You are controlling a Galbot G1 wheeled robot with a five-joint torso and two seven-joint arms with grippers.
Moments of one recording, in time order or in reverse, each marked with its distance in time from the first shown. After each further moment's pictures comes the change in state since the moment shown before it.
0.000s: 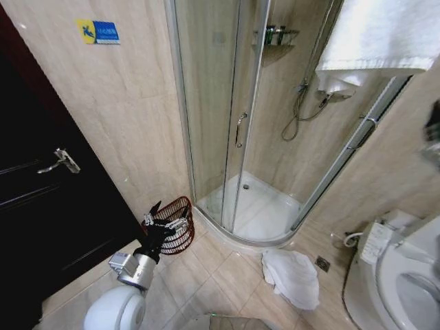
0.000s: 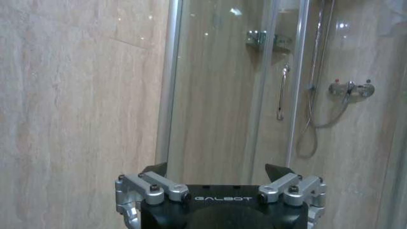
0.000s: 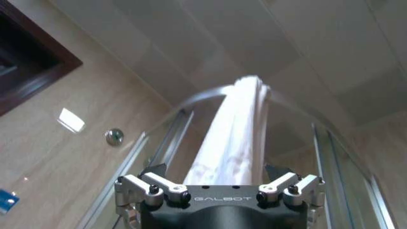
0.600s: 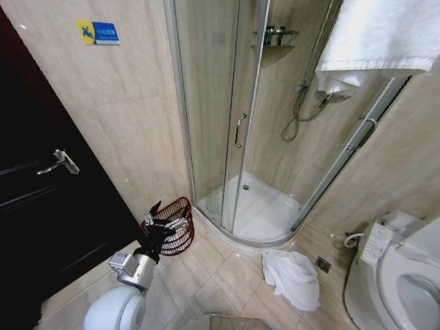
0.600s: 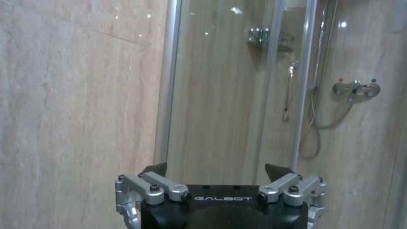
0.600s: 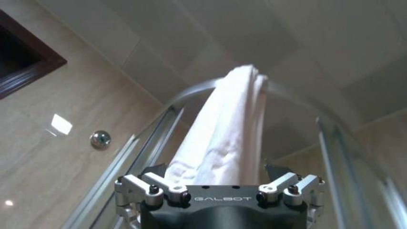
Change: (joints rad) left arm 0.000 0.000 0.000 0.000 0.000 0.000 0.000; right arm 0.361 -0.137 -0.270 -0.203 0.001 -0.054 0.033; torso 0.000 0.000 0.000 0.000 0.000
